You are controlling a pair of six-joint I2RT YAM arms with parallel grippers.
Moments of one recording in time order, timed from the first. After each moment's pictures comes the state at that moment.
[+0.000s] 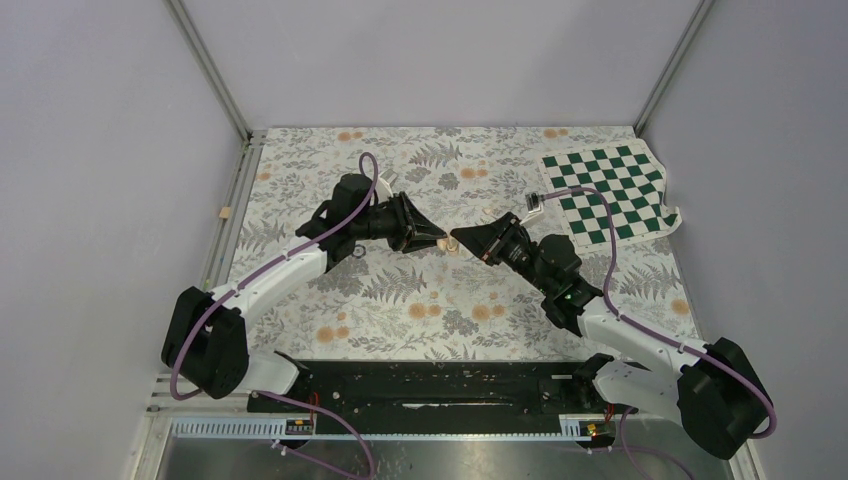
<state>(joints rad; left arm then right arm) -0.52 1.37 0.95 -0.06 0.65 -1.19 0.65 1.06 0.48 0.61 -0.14 1.08</state>
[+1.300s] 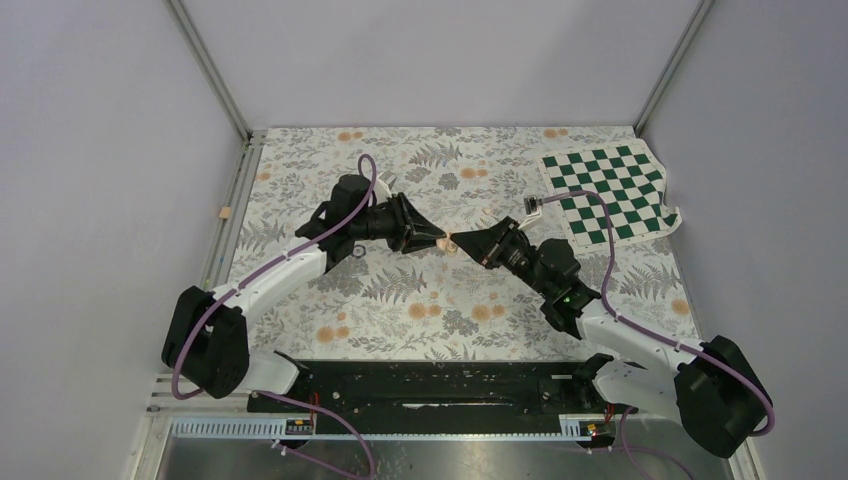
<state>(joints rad) -0.51 1.37 0.94 -0.04 0.67 -1.23 0.66 1.07 0.45 0.65 -0.15 1.02</state>
